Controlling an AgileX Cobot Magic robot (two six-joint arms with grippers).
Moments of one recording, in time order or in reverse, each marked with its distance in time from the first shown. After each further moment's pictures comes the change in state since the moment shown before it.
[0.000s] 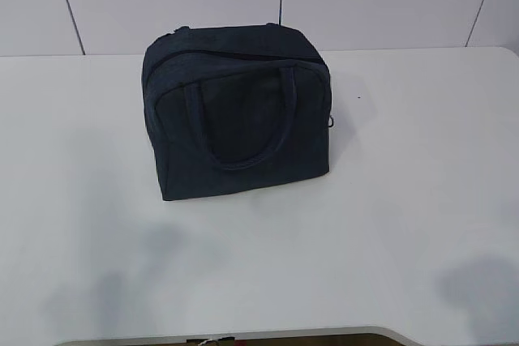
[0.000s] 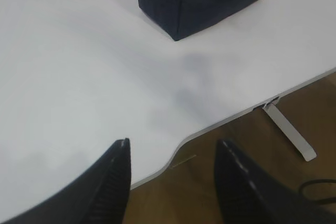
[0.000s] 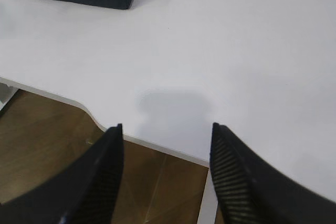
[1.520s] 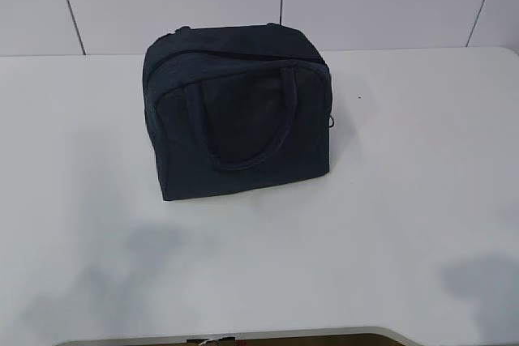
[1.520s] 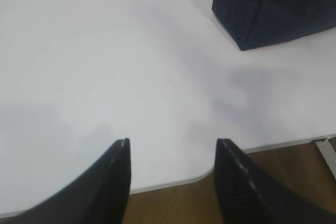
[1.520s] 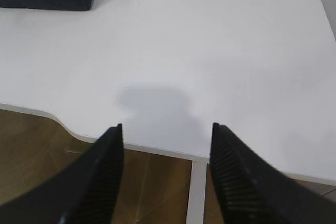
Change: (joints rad) left arm 0.300 0.000 0.000 -0.015 0.002 0.000; right arm -0.146 0.000 0.000 -0.003 0.000 0.005
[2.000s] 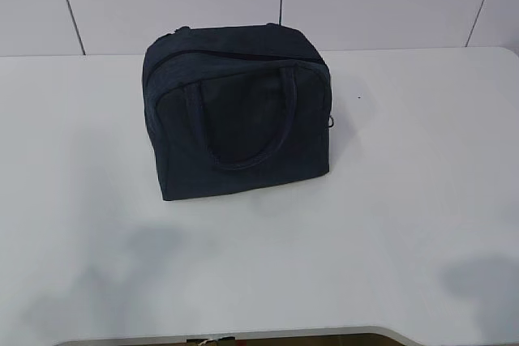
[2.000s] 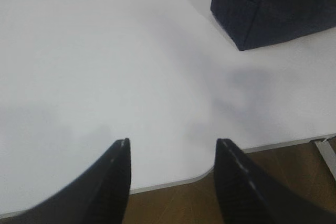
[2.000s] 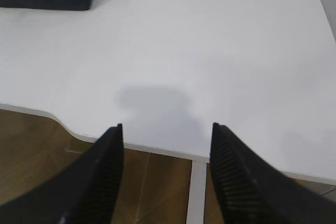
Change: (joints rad) left arm 0.000 0.000 0.000 -0.002 0.000 0.000; right arm 0.000 0.000 0.000 0.000 0.000 0.000
